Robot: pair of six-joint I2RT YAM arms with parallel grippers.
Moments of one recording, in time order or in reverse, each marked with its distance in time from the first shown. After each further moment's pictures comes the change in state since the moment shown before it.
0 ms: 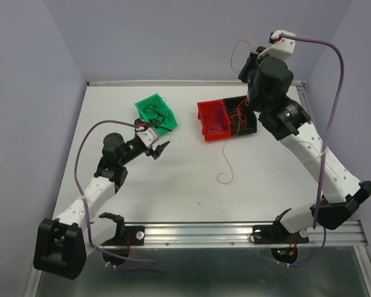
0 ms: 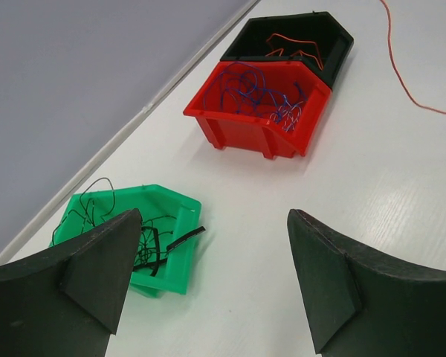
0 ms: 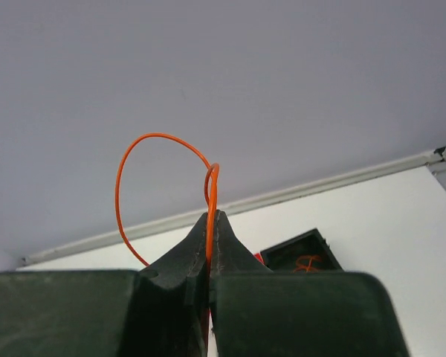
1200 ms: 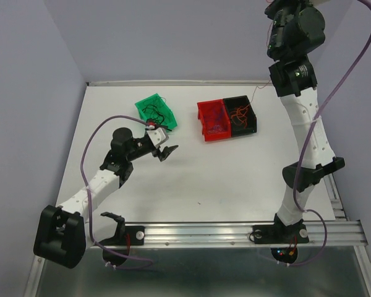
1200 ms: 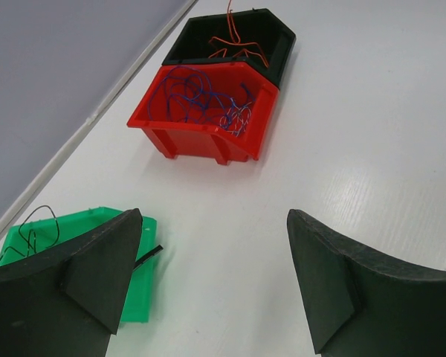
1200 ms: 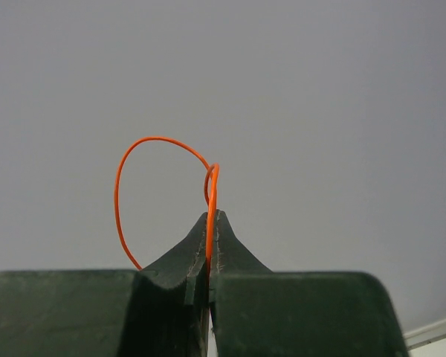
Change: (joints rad) left arm -0.075 0.097 0.067 -0.059 0.068 0.023; right arm -0.237 0.425 0.779 0.175 -0.183 -0.192
